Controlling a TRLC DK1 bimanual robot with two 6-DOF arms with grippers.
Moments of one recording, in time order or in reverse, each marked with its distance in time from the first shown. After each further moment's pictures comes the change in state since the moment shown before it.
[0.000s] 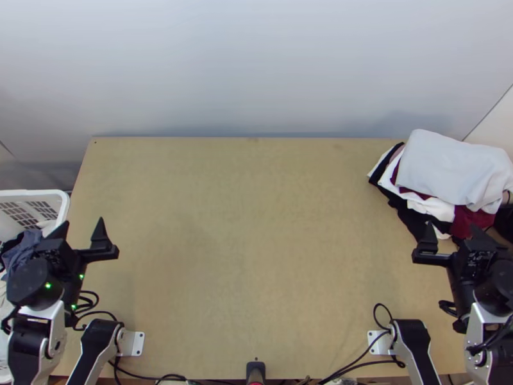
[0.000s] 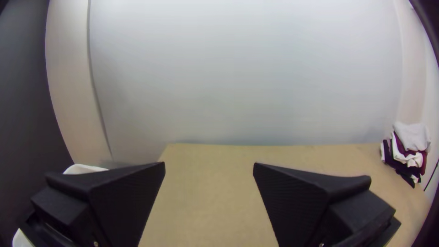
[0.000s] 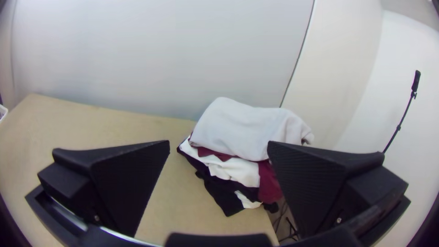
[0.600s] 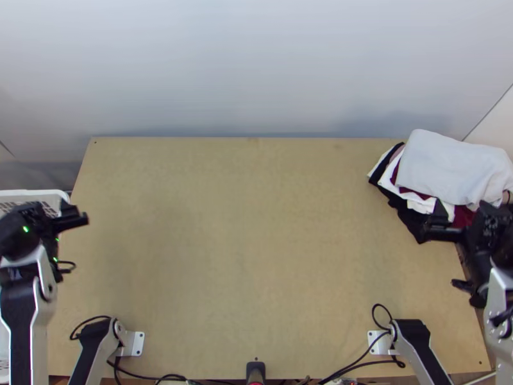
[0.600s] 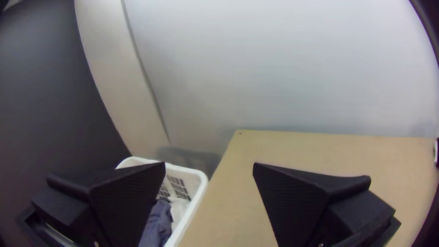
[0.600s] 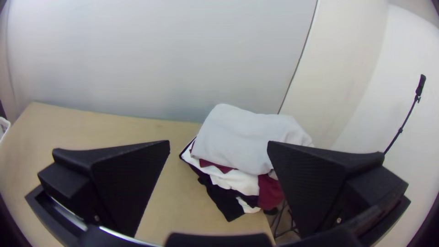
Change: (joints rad) left arm 0.412 0.346 0.135 0.118 0.041 0.194; right arm 0.010 0.258 0.269 -0.090 0.012 0.045
